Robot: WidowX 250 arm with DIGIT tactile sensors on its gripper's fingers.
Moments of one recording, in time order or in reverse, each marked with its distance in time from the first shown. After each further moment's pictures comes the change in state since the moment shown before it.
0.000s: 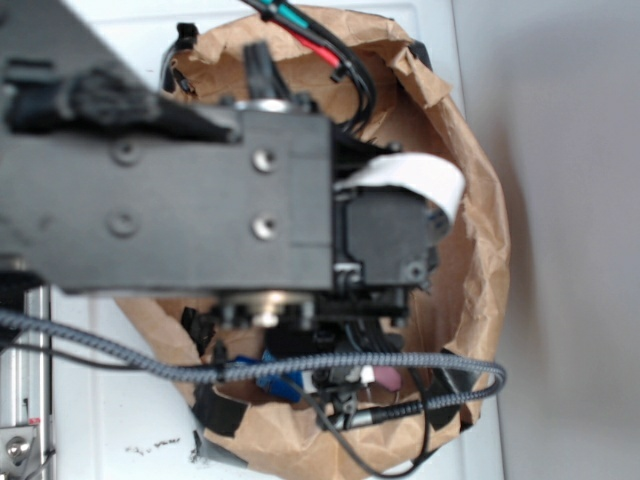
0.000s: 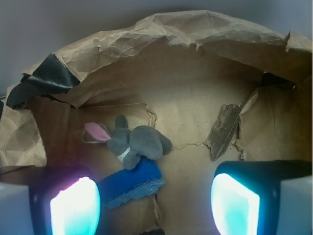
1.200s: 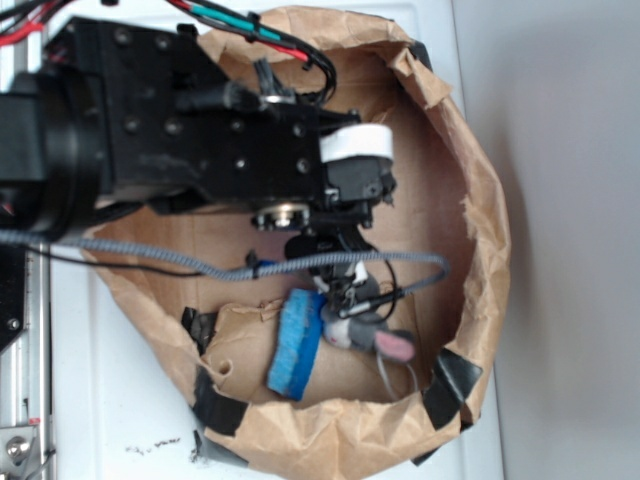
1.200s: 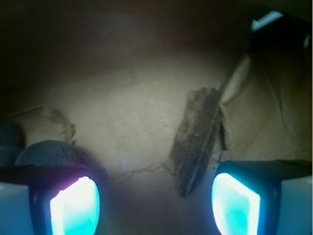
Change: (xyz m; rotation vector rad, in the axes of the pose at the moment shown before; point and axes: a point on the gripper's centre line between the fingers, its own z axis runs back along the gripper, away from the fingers) arm 0.002 0.061 -0.093 0.091 -0.034 0.223
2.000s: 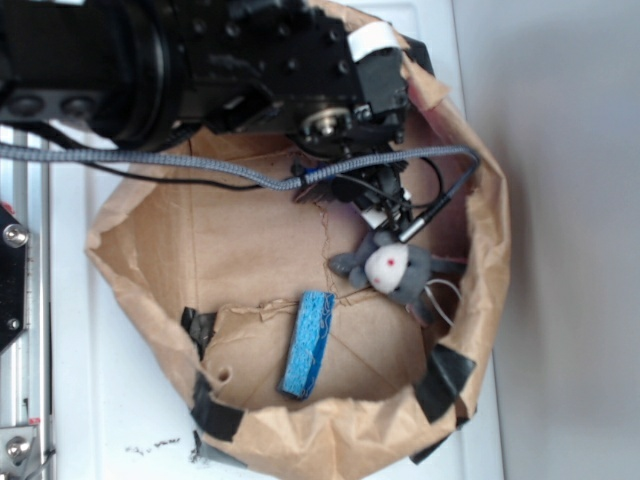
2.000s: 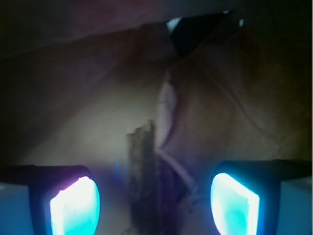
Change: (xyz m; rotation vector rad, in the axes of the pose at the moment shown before) arm 0.019 0.009 -0.017 -0.010 -0.043 0.275
